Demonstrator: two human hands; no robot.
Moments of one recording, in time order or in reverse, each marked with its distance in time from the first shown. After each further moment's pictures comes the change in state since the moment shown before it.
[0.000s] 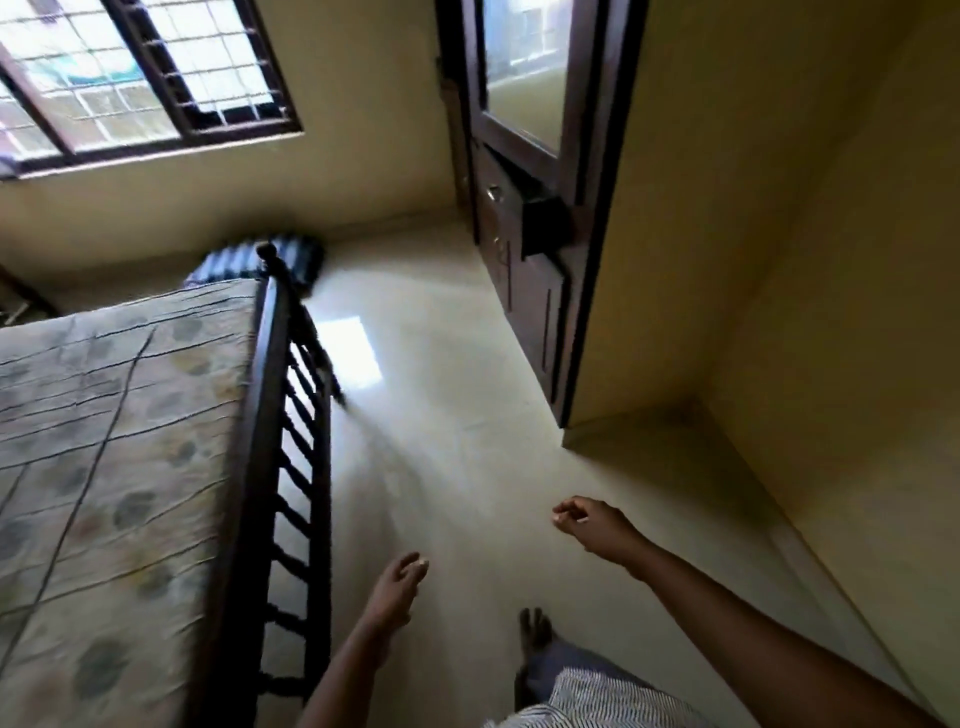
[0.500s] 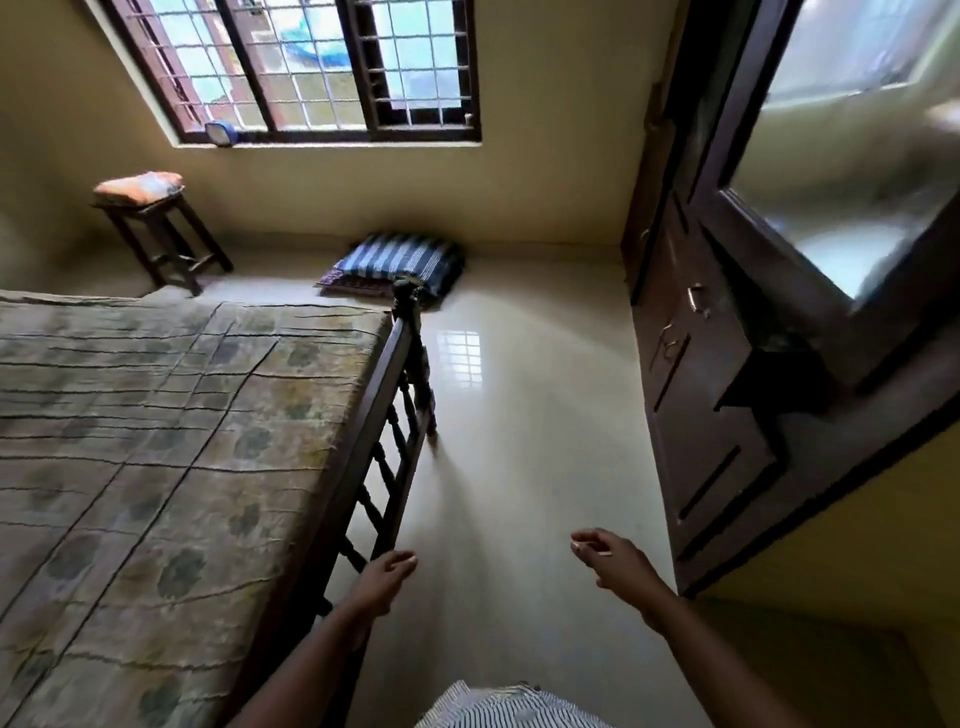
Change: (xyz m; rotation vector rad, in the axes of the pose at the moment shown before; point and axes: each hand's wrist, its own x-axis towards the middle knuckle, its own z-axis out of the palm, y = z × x) left_hand 0.213 0.165 -0.156 -0.139 0.190 -0.076; right_hand 0.298 -0.200 -0.011 0.008 -0.211 -0.109
